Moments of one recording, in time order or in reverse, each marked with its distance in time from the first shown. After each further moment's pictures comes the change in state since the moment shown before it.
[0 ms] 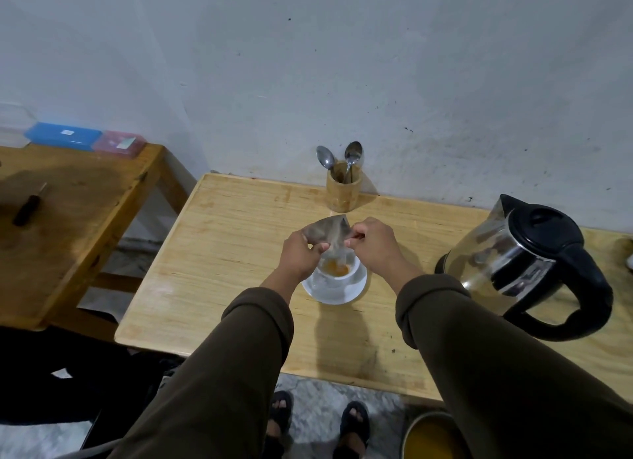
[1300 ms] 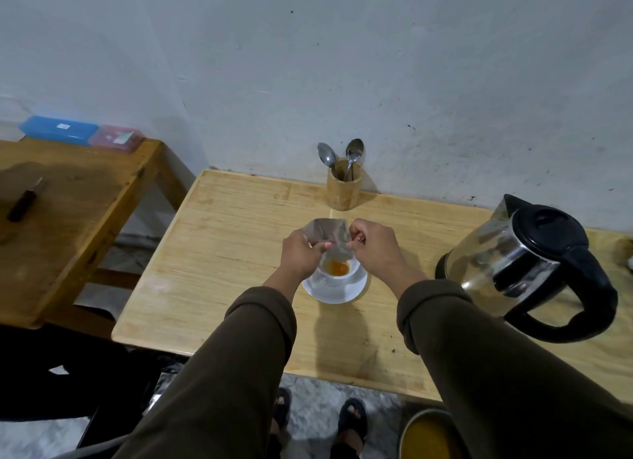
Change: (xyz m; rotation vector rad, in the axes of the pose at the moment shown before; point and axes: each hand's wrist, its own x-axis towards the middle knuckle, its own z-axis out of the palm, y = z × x) left_hand -0.002 0.003 0.003 0.003 0.026 -0.048; right_hand -0.006 0.004 0.001 0.023 0.006 -0.034
